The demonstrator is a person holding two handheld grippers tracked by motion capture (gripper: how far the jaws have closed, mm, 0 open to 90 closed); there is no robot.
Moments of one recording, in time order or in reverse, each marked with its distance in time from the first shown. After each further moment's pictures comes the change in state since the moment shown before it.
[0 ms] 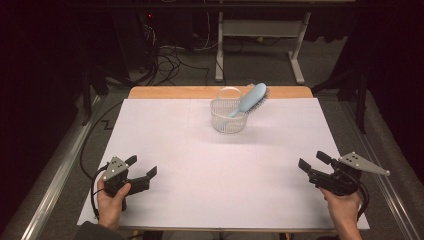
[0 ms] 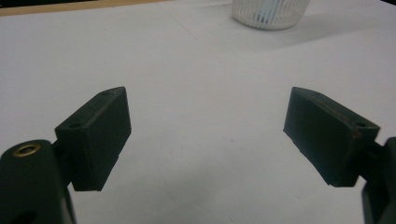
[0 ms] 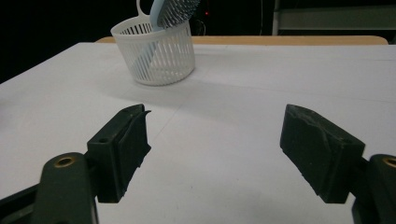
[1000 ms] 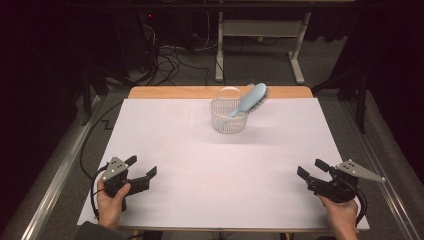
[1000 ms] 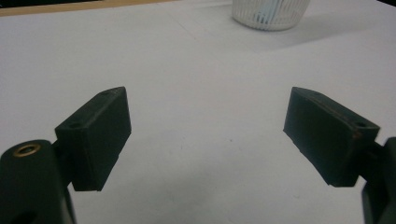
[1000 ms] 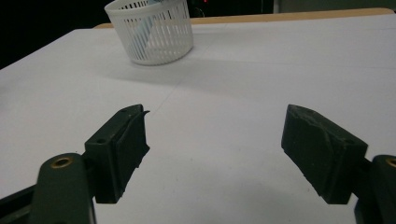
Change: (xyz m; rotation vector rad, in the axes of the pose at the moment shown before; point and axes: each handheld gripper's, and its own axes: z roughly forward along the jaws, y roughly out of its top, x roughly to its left) left arm 0.000 0.000 -0.001 -0.004 0.000 -0.003; right arm -0.001 -0.022 0.001 0.039 0.001 0.026
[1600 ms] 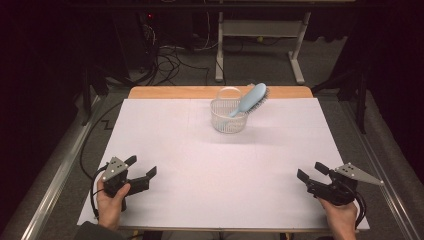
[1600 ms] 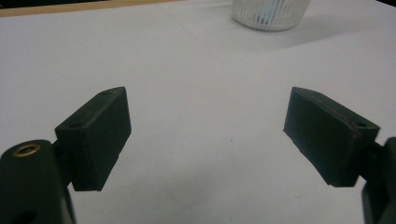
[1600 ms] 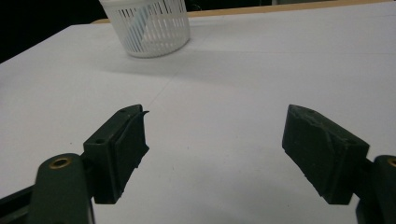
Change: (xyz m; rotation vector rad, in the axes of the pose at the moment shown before) left arm 0.000 0.000 0.000 -0.001 0.001 0.001; right arm -0.002 -0.011 0.001 0.004 -0.002 0.013
